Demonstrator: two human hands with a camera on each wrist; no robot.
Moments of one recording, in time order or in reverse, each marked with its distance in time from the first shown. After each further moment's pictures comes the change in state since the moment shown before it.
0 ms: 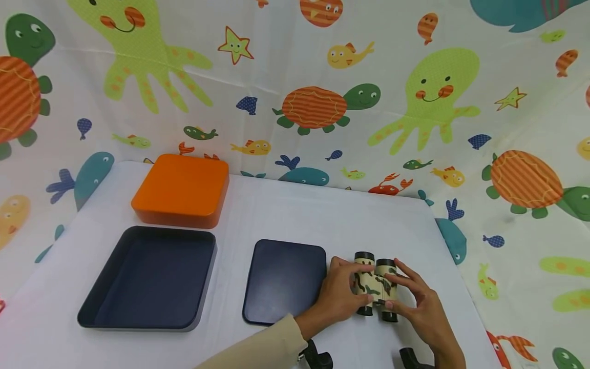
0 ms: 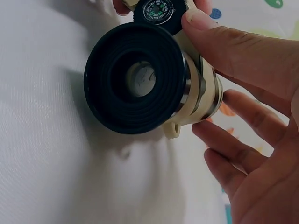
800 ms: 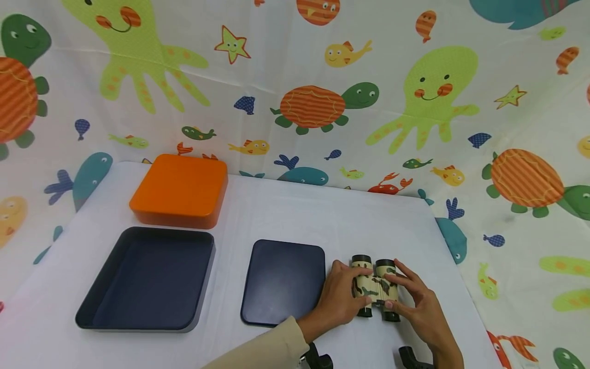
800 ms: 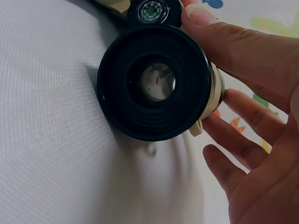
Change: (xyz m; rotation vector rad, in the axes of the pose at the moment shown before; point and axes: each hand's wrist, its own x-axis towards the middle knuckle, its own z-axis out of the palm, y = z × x) left_hand -0.001 -0.008 0.008 0.165 0.005 0.049; right_hand 0.001 0.014 0.000 -0.039 -0.017 0.034
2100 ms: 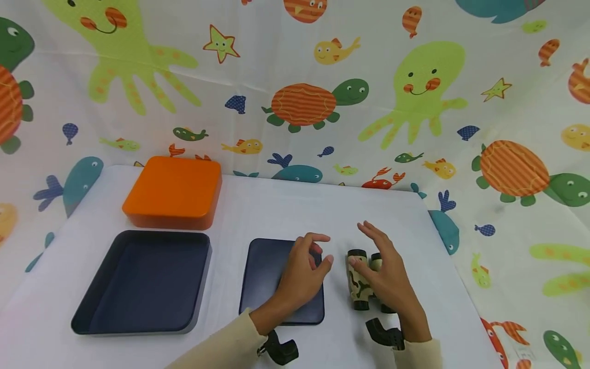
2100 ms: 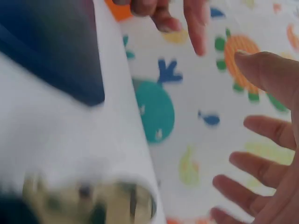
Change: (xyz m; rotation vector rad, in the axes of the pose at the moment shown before) left_hand -0.011 0.018 -0.081 -0.088 0.218 -0.033; right_hand 0.051 -0.095 0.037 -0.162 0.114 -0.149
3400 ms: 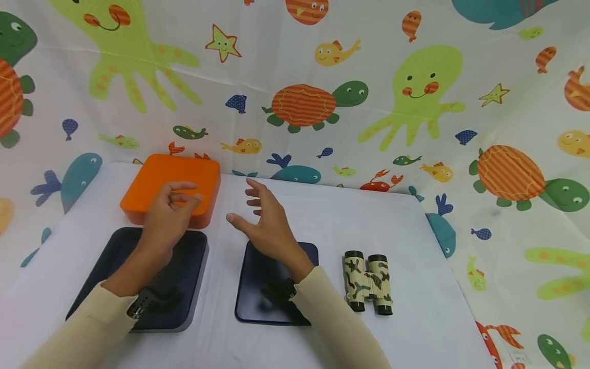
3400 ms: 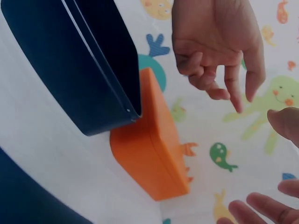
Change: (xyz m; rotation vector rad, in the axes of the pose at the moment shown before) left_hand 0.016 -0.006 -0.234 0.116 0.307 -0.276; right_hand 0.108 -0.156 0.140 0.315 -0.200 -0.082
